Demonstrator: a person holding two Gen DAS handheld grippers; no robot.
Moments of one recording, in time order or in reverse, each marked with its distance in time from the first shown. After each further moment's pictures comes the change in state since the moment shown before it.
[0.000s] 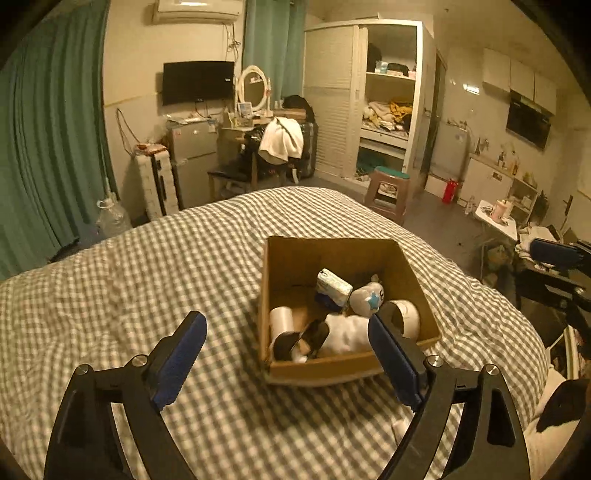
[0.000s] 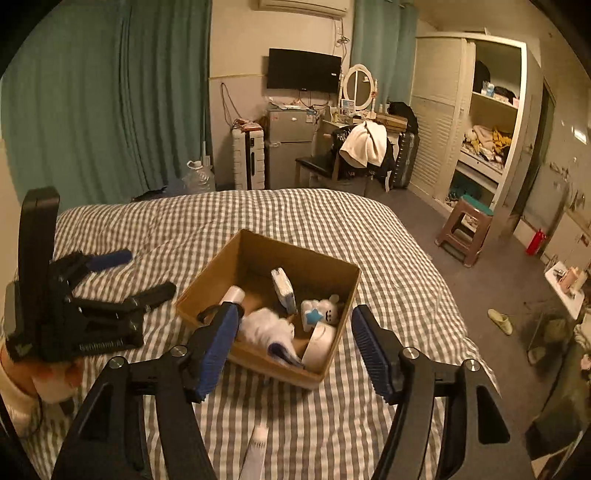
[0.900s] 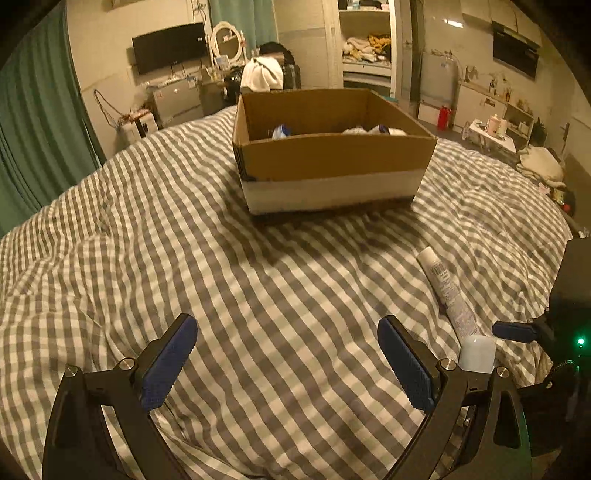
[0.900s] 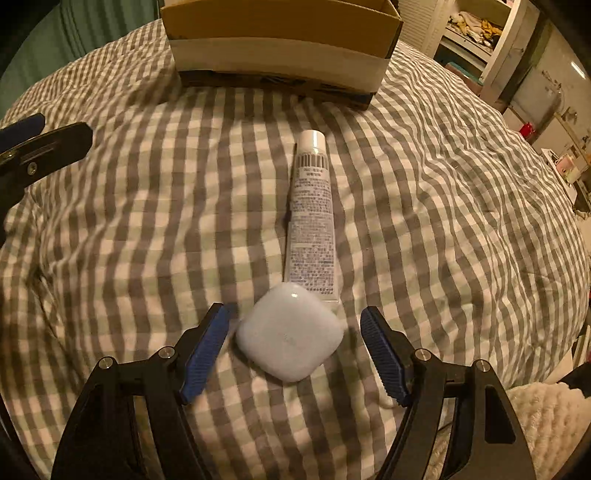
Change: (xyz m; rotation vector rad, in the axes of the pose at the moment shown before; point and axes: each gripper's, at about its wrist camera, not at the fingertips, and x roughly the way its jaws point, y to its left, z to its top) left arm 0.027 -0.022 -0.164 0.145 0.212 0.025; right arm 0.084 0.072 -0.248 0.133 0.490 -0.104
